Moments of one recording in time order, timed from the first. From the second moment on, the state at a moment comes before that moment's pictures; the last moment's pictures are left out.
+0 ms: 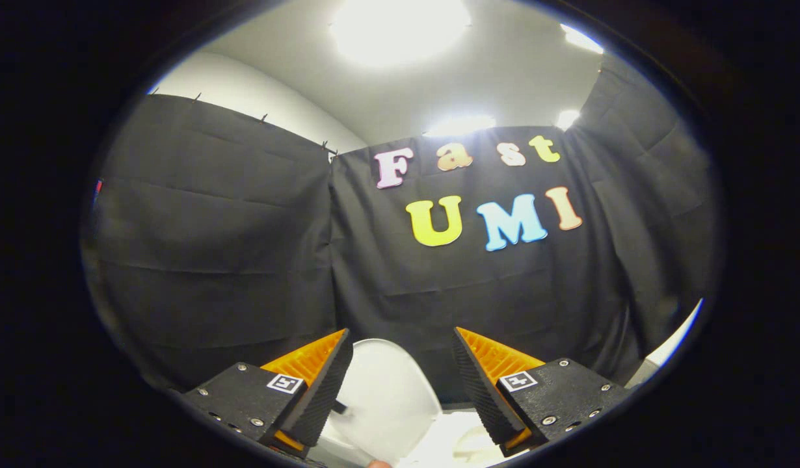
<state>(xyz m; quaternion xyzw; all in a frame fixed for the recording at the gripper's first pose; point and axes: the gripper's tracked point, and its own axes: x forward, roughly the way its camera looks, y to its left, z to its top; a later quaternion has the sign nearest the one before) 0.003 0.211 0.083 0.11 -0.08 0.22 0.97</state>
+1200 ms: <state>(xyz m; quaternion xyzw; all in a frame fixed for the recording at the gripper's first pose) 0.046 -0.063 0.006 0.08 -0.06 0.08 0.99</state>
